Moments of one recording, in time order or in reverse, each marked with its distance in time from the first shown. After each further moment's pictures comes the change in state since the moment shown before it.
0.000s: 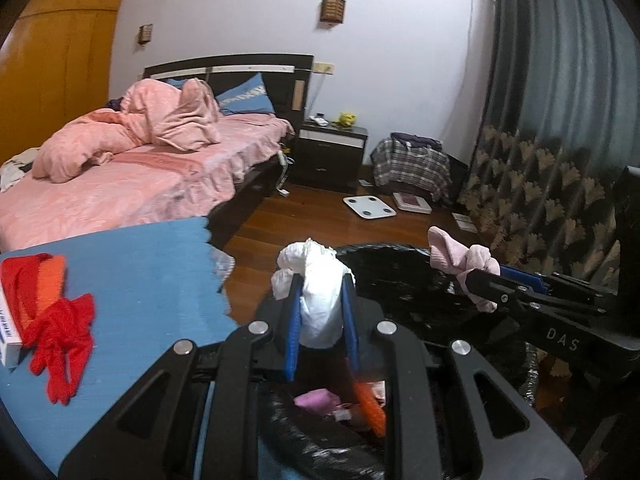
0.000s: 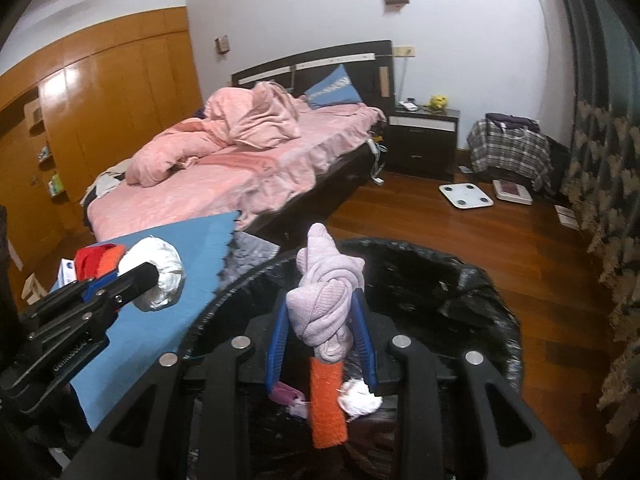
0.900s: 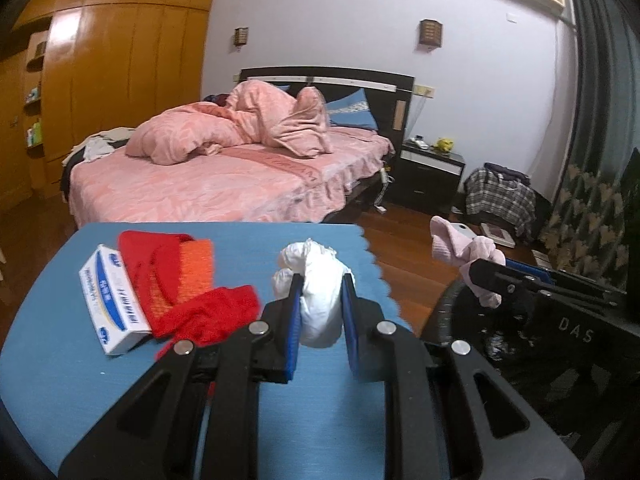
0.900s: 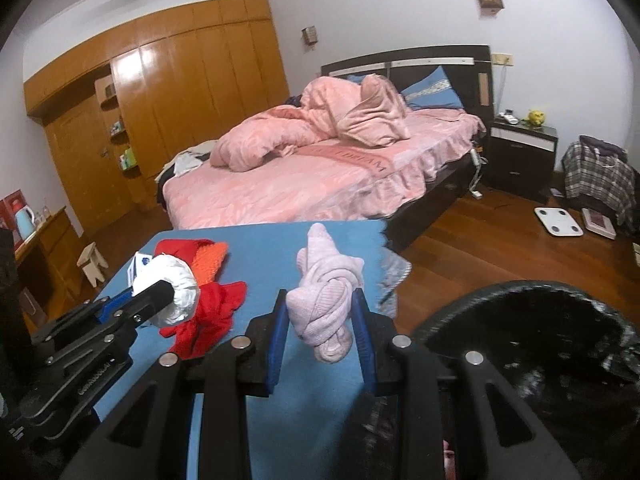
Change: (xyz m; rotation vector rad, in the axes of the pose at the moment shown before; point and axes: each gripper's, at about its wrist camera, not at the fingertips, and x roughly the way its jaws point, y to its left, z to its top) left arm -0.064 0.129 -0.004 -0.139 -0.062 0.296; right arm 0.047 0.152 0.021 -0.134 0.005 0.276
